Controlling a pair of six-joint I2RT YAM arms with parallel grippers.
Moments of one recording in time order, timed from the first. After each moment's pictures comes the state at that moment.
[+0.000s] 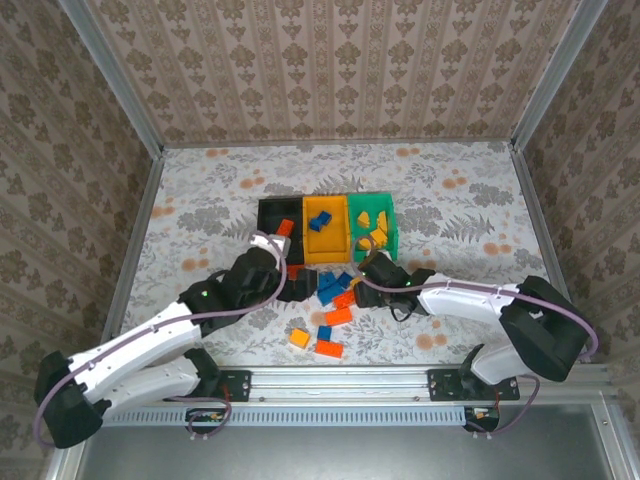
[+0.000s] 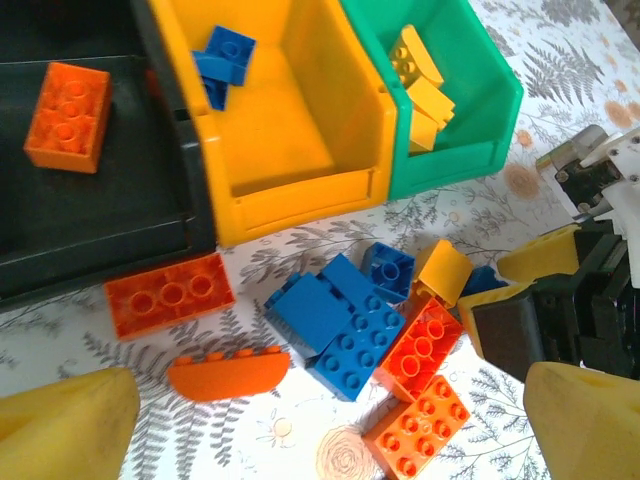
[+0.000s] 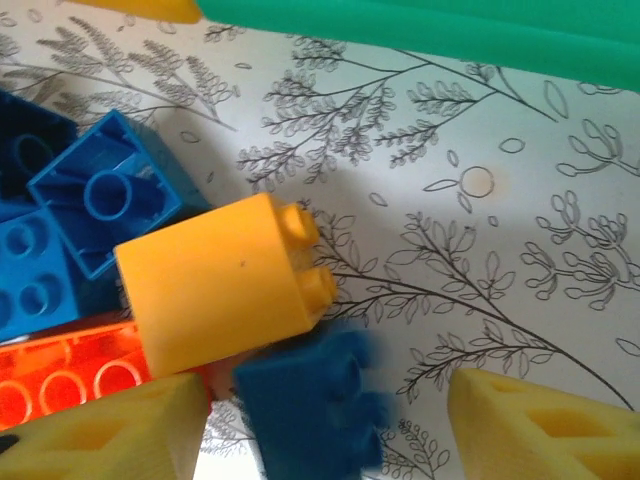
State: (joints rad) left arm -0.93 0.89 0.66 -0.43 -0.15 -0.57; right arm 0.79 1.43 0.66 -0.31 0.21 0.58
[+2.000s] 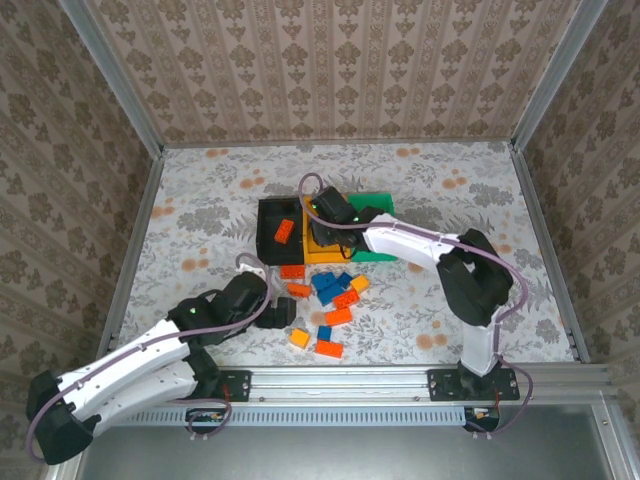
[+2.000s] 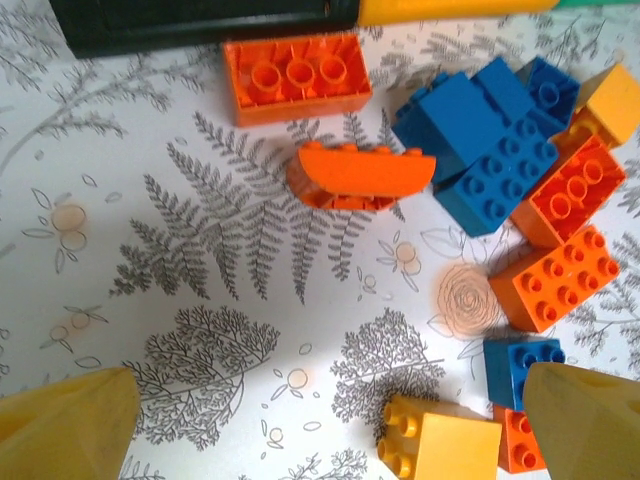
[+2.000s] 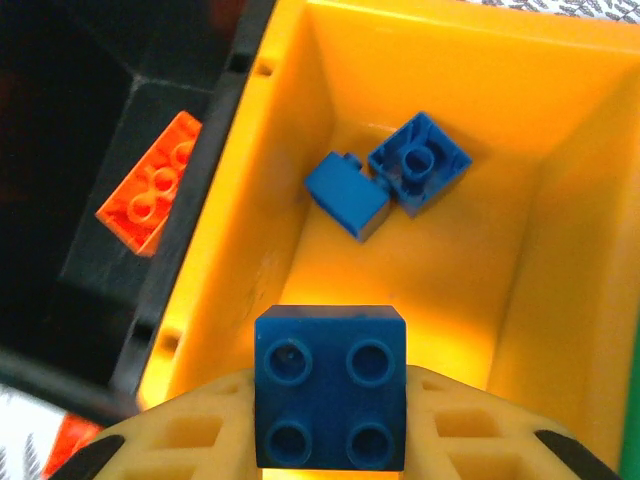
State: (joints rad) left arm -0.94 0.75 0.52 -0.69 -0.14 -0.66; right arm 0.72 1.92 1.43 -0.42 0.17 0.44
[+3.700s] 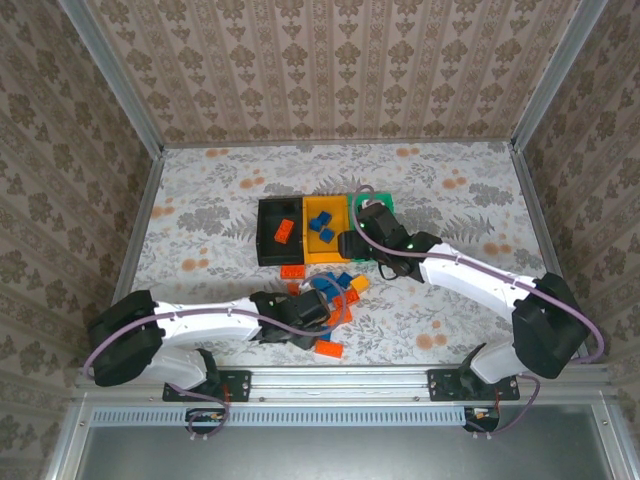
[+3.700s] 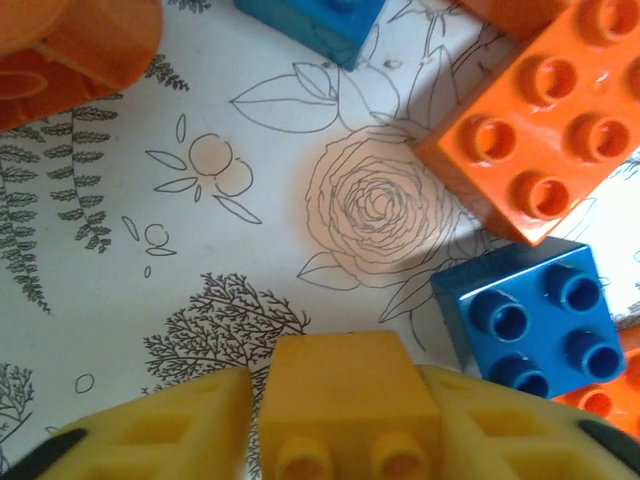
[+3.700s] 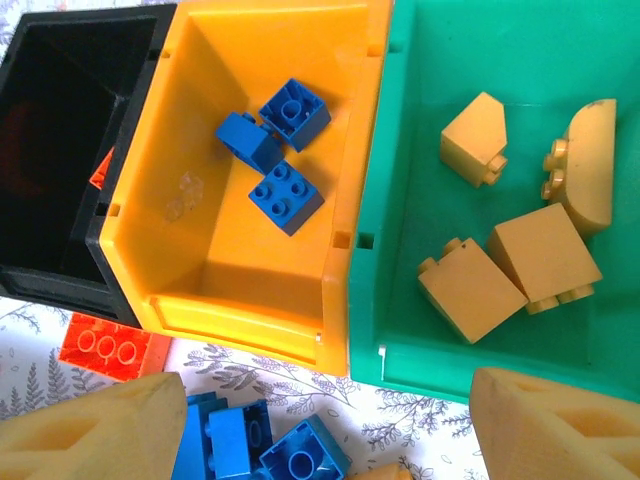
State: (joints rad) left arm -1.21 1.35 0.65 -0.54 -0.14 -0.60; right arm 0.68 1.44 0.98 -0.33 0.18 0.53
